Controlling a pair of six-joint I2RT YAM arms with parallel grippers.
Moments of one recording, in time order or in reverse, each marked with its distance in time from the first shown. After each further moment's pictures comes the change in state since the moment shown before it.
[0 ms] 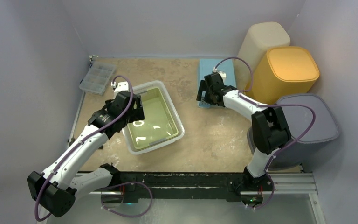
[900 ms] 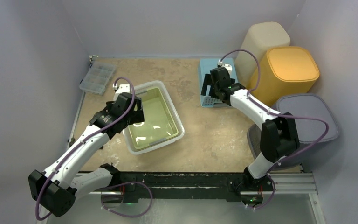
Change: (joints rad) left arm 0.000 0.003 -0.032 0.004 0.003 0.012; right arm -0.035 -0.077 0.041 -0.047 0.055 -0.089
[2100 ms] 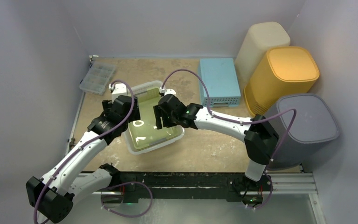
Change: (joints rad) left arm 0.004 -0.069 -0.084 0.141 -0.134 0.092; right arm 0.576 0.080 0.104 -0.016 -0.178 0.136
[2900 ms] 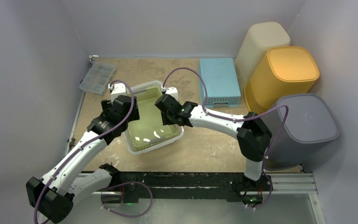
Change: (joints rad) left arm 0.006 -0.007 0.000 0.000 -0.026 0.000; right arm 0.012 0.091 0.090 -0.116 0.219 0.022
